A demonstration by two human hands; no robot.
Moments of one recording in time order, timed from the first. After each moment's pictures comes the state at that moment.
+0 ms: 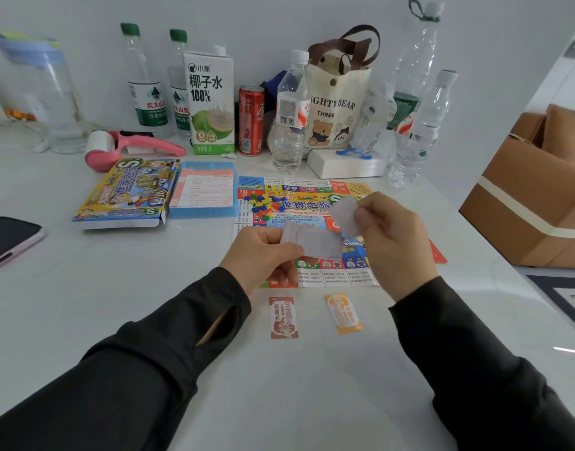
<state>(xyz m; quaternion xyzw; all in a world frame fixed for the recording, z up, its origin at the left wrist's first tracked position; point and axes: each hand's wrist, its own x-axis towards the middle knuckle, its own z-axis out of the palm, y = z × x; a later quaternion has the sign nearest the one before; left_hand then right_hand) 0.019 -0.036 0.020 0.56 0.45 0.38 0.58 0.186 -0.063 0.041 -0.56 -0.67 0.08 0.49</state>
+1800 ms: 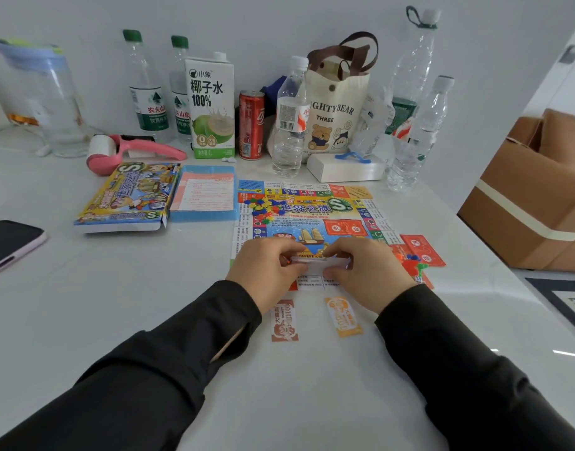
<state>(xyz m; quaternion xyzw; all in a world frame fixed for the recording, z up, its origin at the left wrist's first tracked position) 0.026 -0.033 0.001 0.77 0.52 0.32 0.22 0.183 -0.059 0.027 -0.66 -0.72 0.10 0.18</state>
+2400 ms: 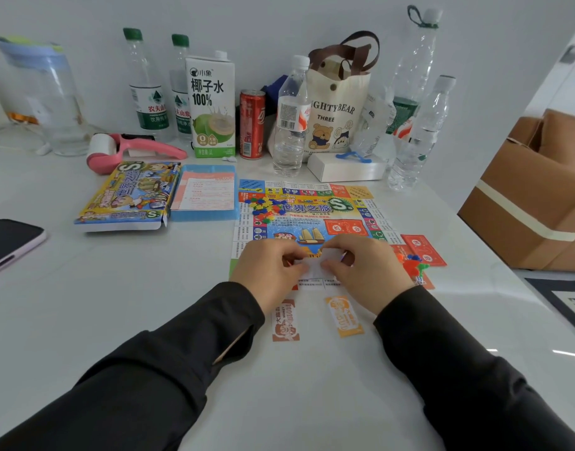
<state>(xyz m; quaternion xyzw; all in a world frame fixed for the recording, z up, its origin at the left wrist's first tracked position) 0.028 -0.037 0.002 0.75 0.51 0.33 0.24 0.178 -0.063 0.026 -0.65 -0.72 0.08 0.25</state>
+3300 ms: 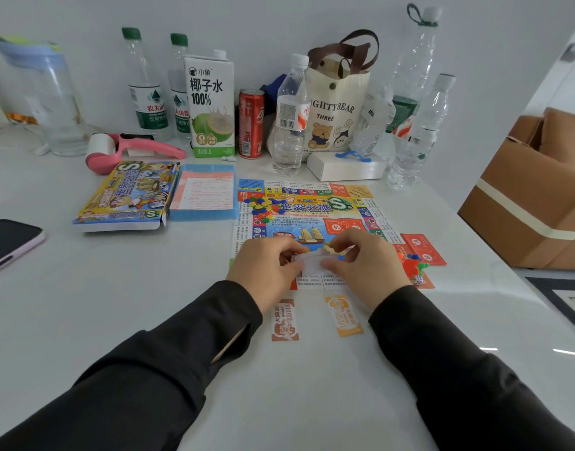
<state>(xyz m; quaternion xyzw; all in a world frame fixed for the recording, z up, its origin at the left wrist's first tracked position) 0.025 -0.037 0.003 0.76 0.51 0.33 0.23 0.182 -0.055 0.017 -0.68 -0.65 0.14 0.31</state>
